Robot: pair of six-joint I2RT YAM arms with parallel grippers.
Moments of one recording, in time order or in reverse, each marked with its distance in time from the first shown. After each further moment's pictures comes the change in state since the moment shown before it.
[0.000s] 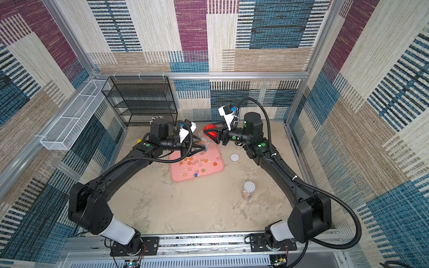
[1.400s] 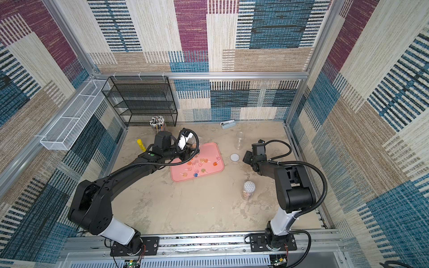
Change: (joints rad) left arm 0.000 0.009 -0.203 0.114 -0.465 -0.104; right arm -0.232 0.293 -0.445 0.095 0.787 0.217
